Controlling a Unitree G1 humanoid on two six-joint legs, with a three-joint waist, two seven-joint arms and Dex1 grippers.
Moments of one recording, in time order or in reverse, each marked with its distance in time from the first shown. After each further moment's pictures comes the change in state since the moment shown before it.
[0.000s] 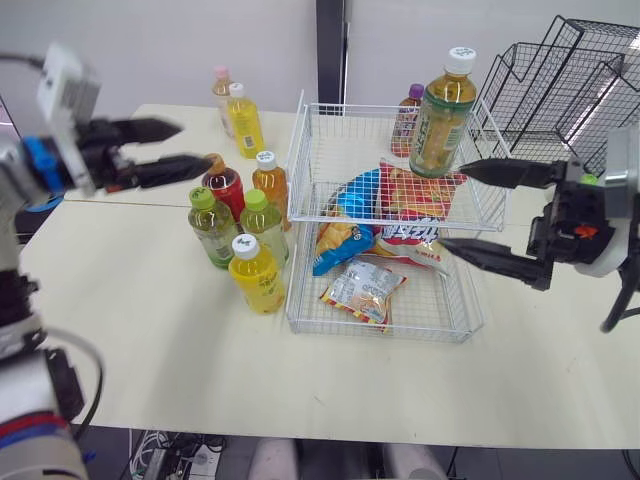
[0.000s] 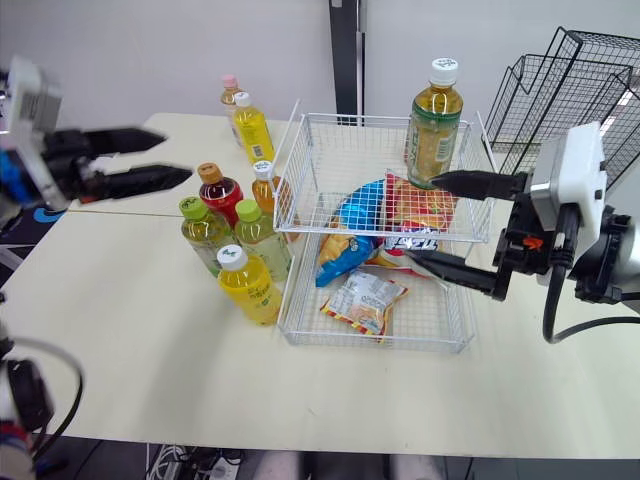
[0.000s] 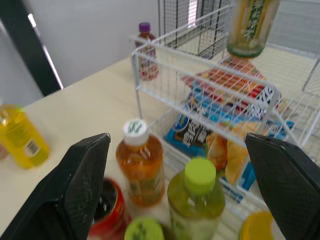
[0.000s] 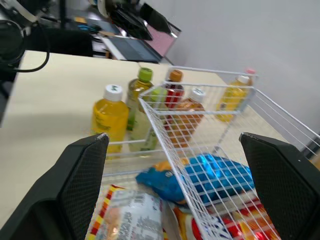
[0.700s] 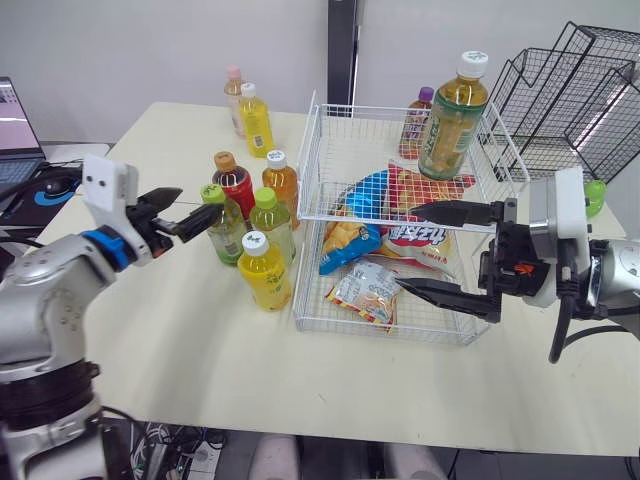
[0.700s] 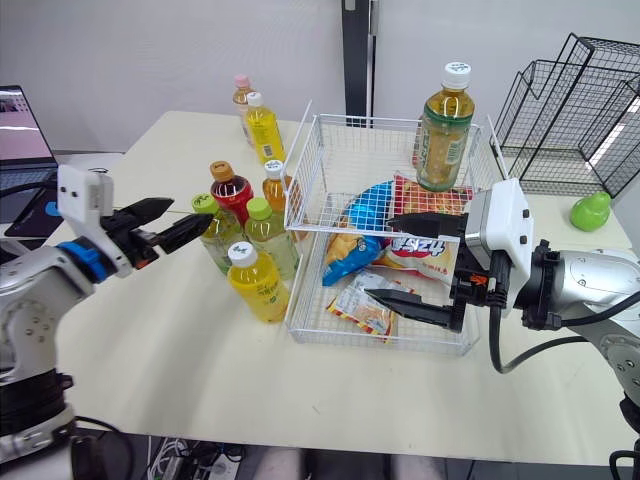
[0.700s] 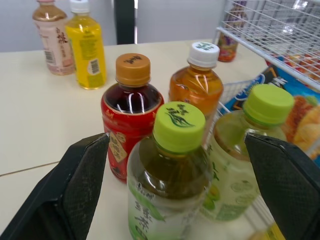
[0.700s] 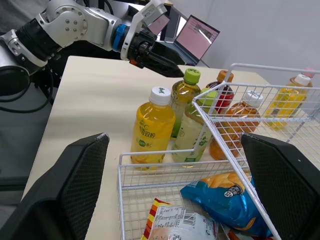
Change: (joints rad) left arm 0.238 -0.364 0.050 -0.277 -0.061 -0.031 0.610; right arm 0.029 0.107 0.102 -0.100 -0.039 0.034 -0.078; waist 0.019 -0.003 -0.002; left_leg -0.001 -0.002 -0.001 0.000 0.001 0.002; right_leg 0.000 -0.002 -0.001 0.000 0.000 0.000
